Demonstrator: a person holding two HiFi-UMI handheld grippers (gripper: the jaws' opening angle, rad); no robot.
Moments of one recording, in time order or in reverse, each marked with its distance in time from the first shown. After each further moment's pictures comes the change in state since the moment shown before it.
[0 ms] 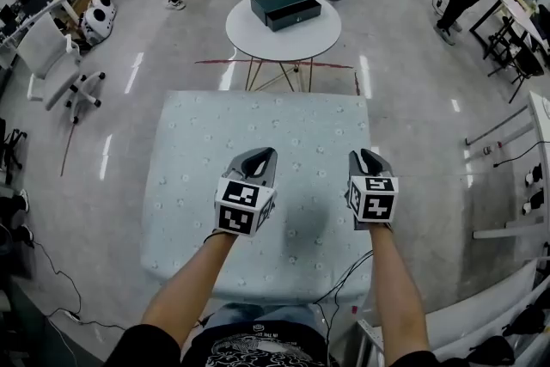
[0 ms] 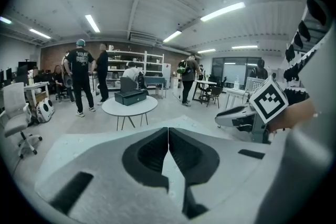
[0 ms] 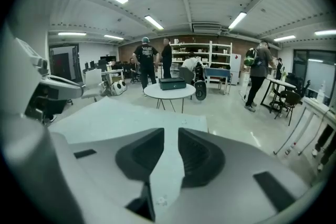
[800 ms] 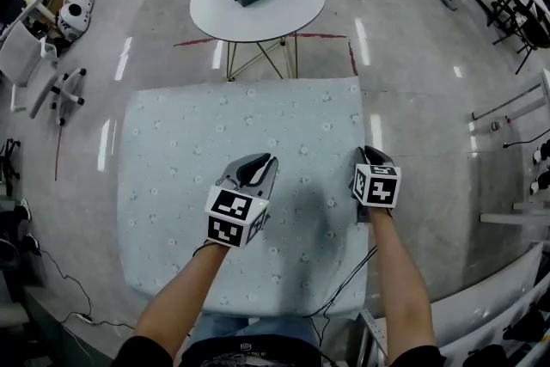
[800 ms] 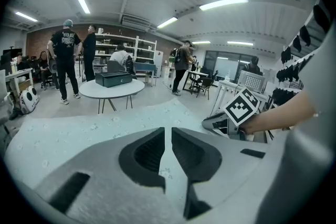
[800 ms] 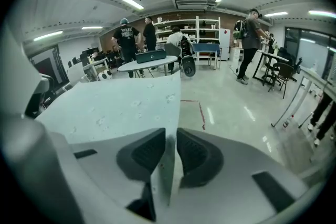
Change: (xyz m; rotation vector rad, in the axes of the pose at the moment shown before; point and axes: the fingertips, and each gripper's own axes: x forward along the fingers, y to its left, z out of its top) left arm 0.102 -0.028 -0.051 -0.022 0.122 -0.127; right arm 0.108 -0.096 -0.106 0.144 0.214 -0.050
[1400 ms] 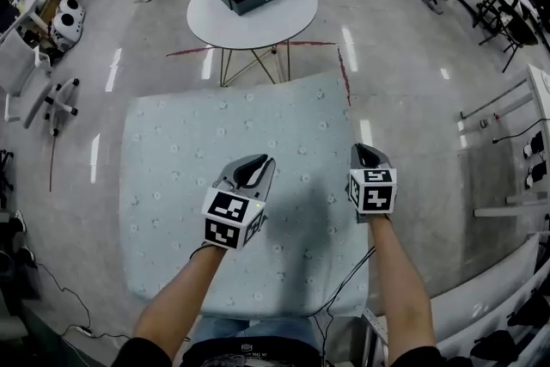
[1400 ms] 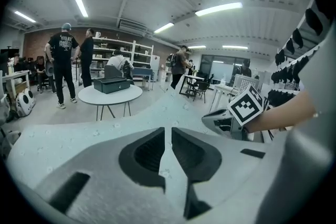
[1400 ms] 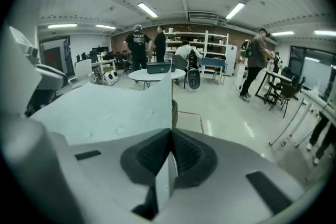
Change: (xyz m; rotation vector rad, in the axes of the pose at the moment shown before) left arm -0.027 -0.001 0.015 0.024 -0.052 -0.041; right arm -0.045 0.029 0.033 -0.126 -0.113 -0.011
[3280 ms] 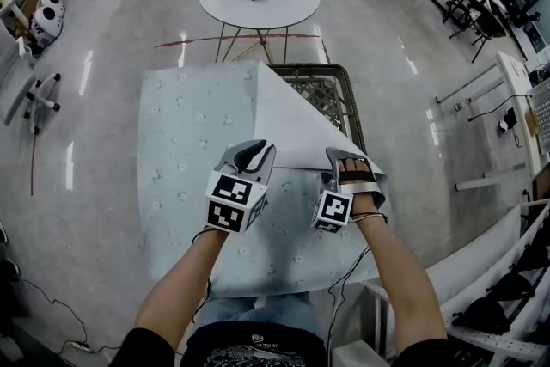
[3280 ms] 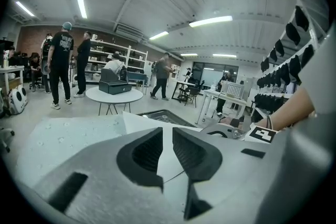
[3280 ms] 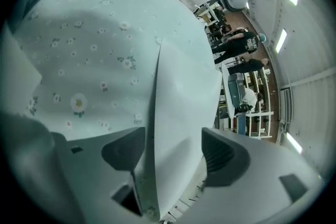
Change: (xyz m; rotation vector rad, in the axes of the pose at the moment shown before) left arm -0.119 0.034 -0.044 0.003 -0.069 -0.109; right arm -0.056 0.204 -0.089 -1.378 0.287 -0.065
